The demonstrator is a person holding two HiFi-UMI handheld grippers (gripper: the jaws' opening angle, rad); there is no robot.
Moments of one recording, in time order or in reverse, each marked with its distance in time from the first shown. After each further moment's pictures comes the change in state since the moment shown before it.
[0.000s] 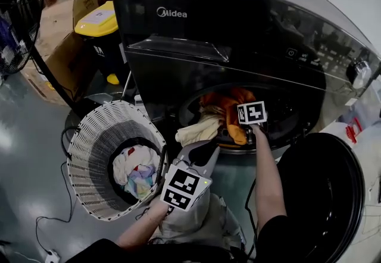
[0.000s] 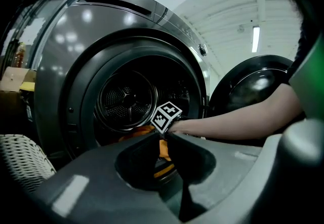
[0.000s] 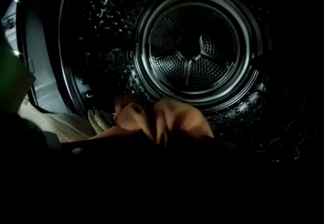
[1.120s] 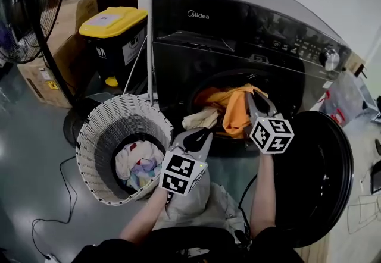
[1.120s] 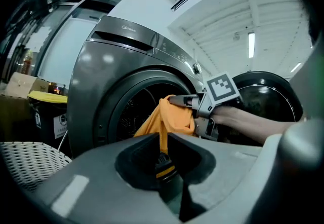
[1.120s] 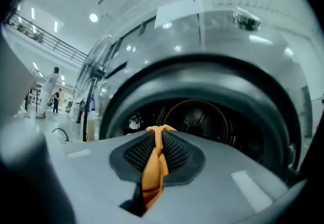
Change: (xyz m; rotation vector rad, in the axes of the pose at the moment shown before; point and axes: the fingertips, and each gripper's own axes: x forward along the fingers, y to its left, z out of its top) left arm -0.073 -0.001 0.022 0.004 -0.097 0.014; right arm -0.274 0.091 0.084 0.062 -0.750 0.030
